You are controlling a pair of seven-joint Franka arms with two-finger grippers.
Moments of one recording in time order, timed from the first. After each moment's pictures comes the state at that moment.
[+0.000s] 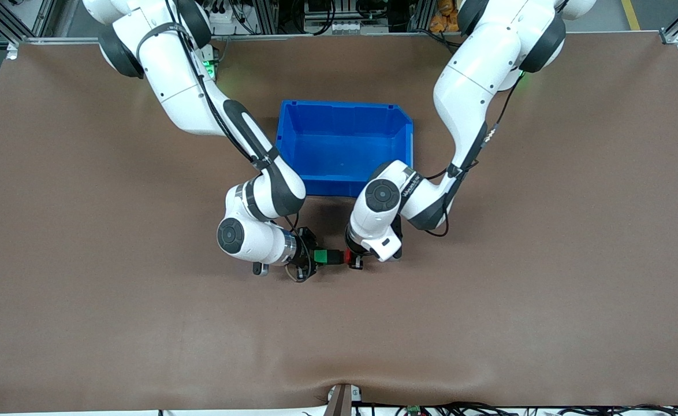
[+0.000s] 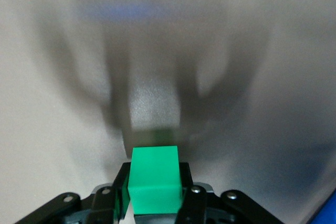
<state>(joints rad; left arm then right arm) -0.59 0.97 -0.13 -1.28 0.06 2.45 -2.20 0.53 0.96 -0.01 -1.28 0.59 2.33 1.72</state>
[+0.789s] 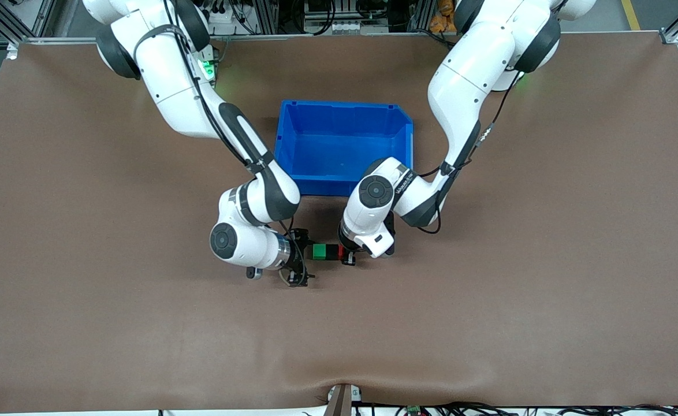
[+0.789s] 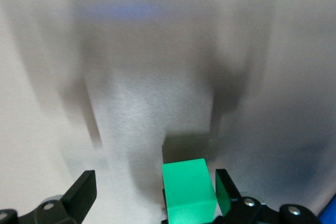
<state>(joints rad) -0.60 0.98 -0.13 -1.27 0.04 2.45 -2.20 0.51 0.96 -0.03 -1.25 0.59 2.27 1.72</state>
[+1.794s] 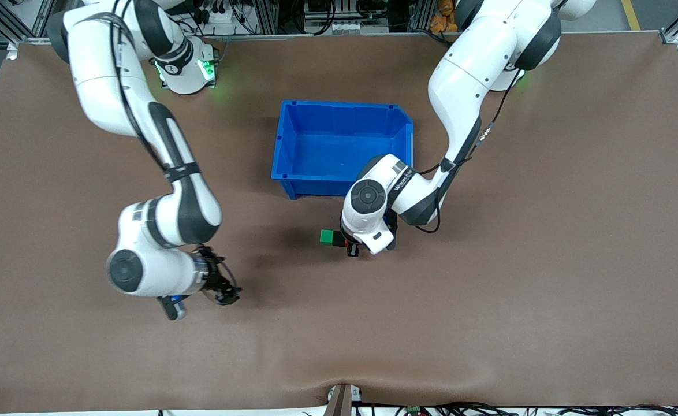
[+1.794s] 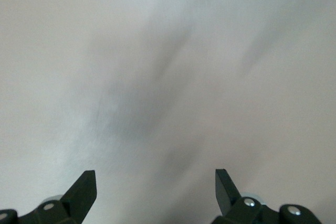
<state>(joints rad) -0.61 0.96 -0.13 -1.25 0.04 2.22 -2.17 0.26 0.86 -0.08 -1.13 0.27 1.89 0.98</state>
